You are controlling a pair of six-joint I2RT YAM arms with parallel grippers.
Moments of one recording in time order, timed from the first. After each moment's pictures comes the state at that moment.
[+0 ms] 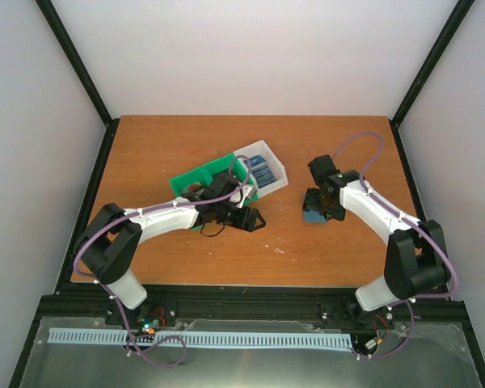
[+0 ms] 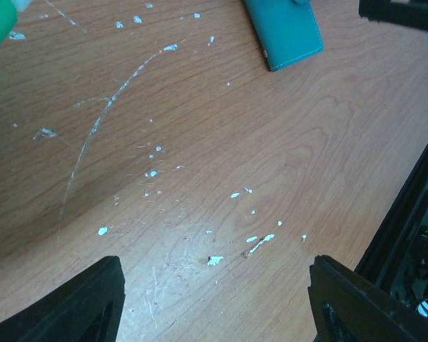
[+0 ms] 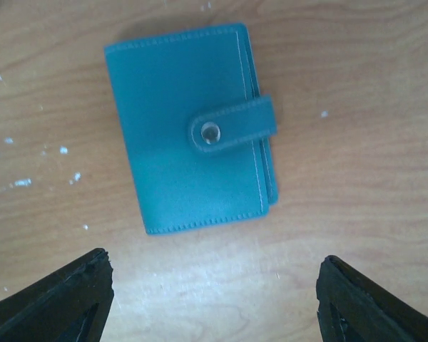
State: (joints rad) left arm -0.72 1.64 0.95 -0.20 0.46 -0.44; right arm 0.35 1.48 1.02 -0.87 0.13 0.63
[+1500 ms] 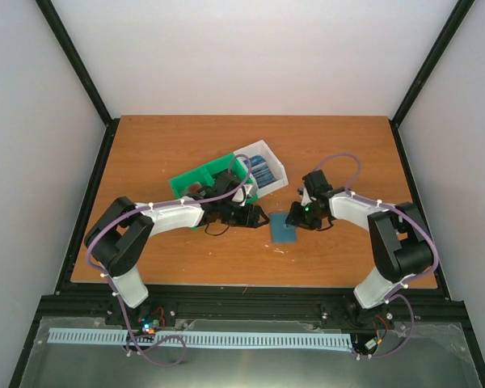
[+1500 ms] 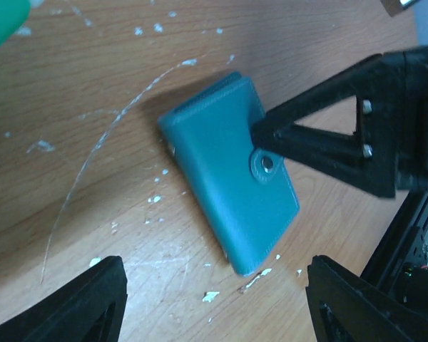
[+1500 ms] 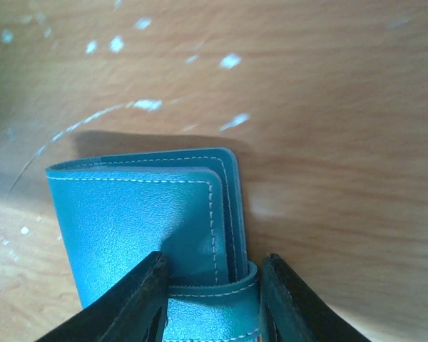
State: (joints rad) left arm -0.71 1.72 0.97 -0.10 0.47 -0.57; right arm 0.32 1.63 0.85 -0.46 -0.32 0.47
